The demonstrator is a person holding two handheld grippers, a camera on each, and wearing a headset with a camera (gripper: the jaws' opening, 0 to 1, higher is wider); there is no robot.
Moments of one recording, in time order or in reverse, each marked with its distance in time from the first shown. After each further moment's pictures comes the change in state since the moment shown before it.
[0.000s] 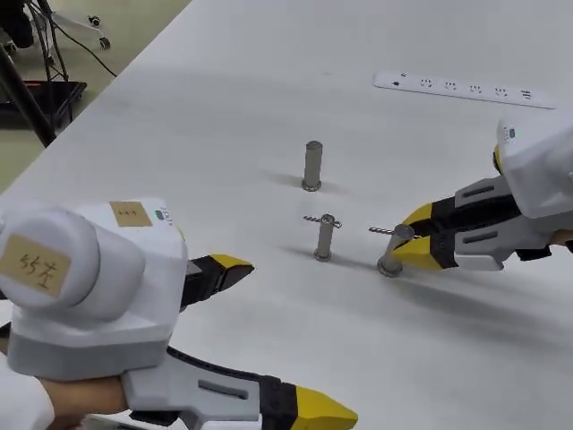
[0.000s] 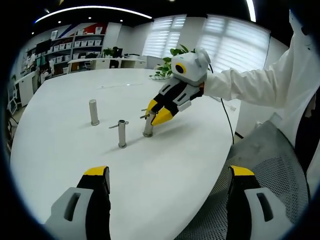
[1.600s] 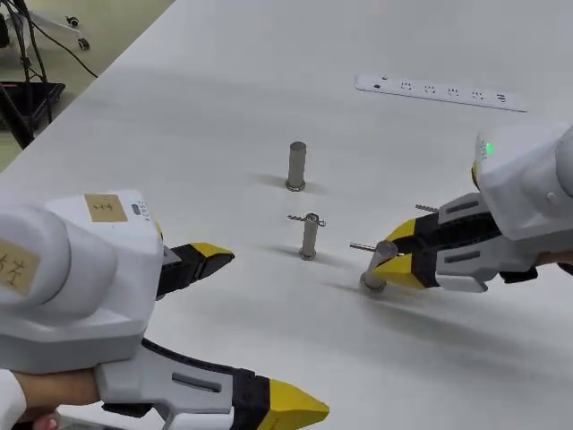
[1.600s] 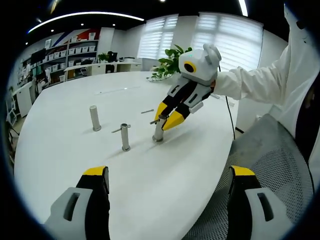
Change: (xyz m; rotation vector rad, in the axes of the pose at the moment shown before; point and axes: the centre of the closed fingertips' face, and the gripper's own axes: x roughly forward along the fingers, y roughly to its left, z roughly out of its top) left arm -0.005 0.007 0.001 0.068 -0.006 0.002; right arm -0.005 0.020 0.003 0.000 0.078 -0.029
